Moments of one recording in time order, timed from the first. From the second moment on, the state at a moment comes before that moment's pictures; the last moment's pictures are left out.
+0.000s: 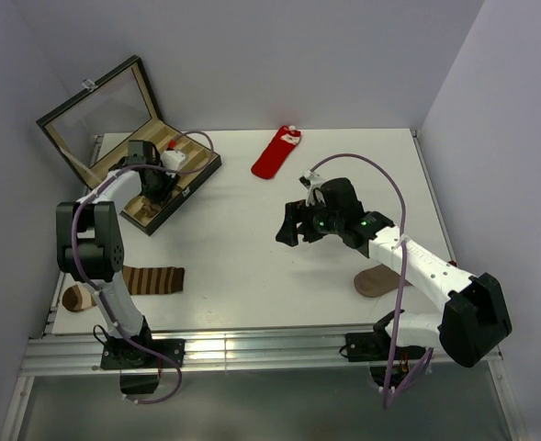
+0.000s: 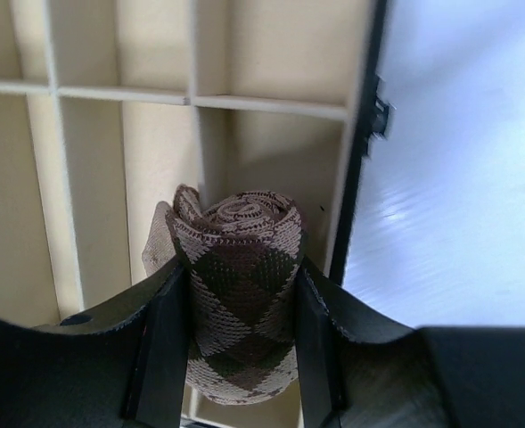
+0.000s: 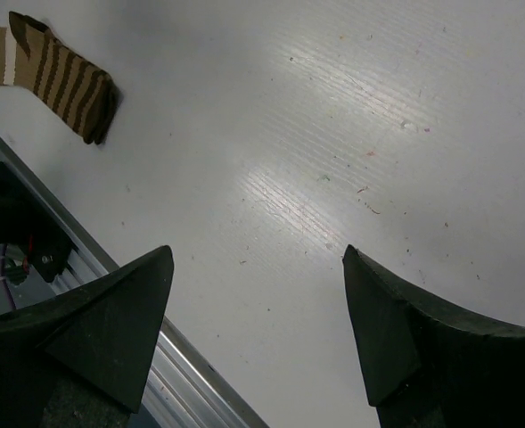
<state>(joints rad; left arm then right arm) -0.01 1.88 1.34 -0.45 0.13 0.58 0.54 1.24 0.86 -0.30 -0.35 0.34</state>
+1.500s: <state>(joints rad) -0.18 1.73 1.08 -0.14 0.01 0.35 0.54 1.21 0.78 -0.22 -0.37 0.38</state>
